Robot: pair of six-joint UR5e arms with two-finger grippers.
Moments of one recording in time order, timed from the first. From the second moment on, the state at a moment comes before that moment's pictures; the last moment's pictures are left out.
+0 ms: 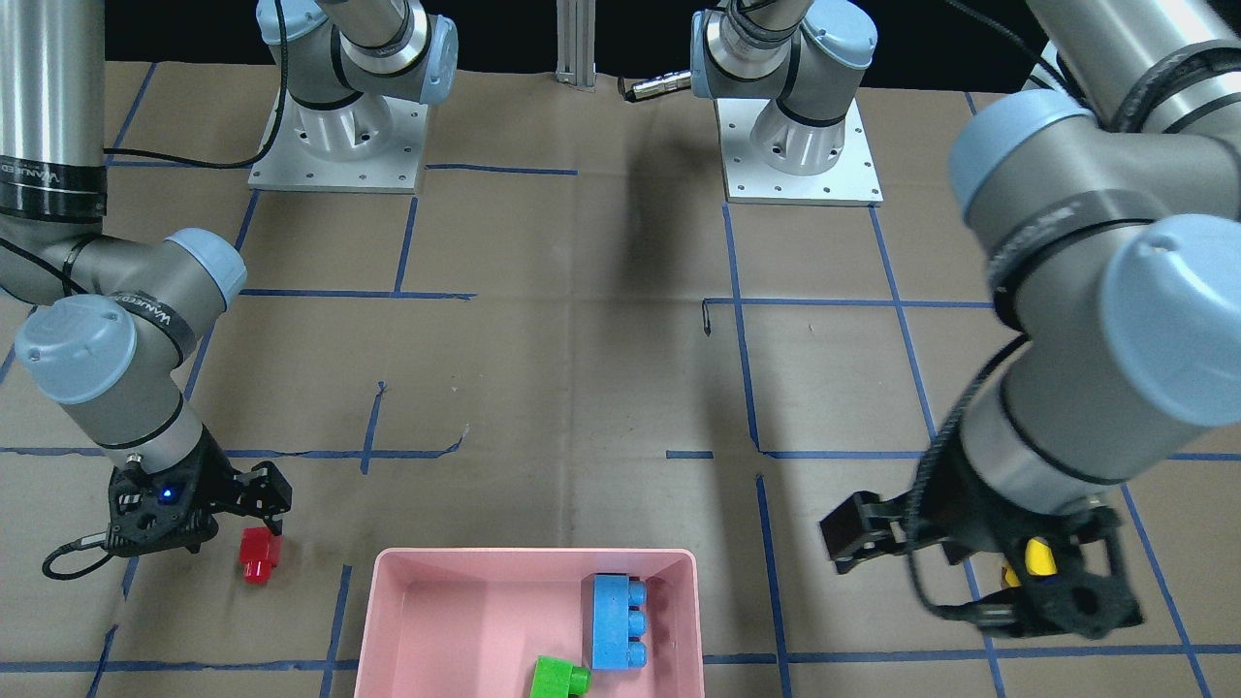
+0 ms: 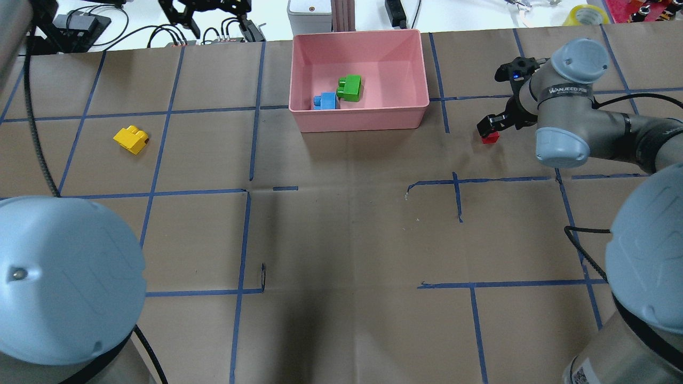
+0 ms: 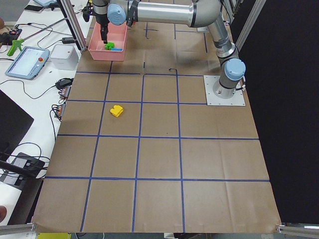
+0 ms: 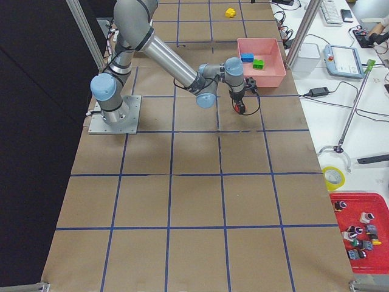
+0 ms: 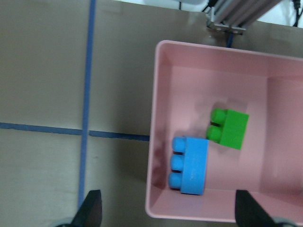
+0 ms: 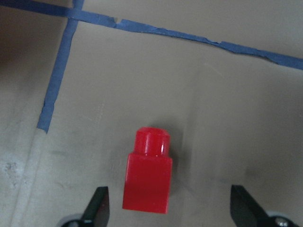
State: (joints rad) left arm -1.50 -2.11 -1.00 -1.51 1.51 -0.02; right arm 1.35 -1.07 1.82 -2.56 -1.46 -0.44
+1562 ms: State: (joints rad) left arm -1.06 -2.16 -1.09 -1.56 1.63 -0.59; right arm 1.36 -1.13 1.76 -2.48 -1.46 -0.40
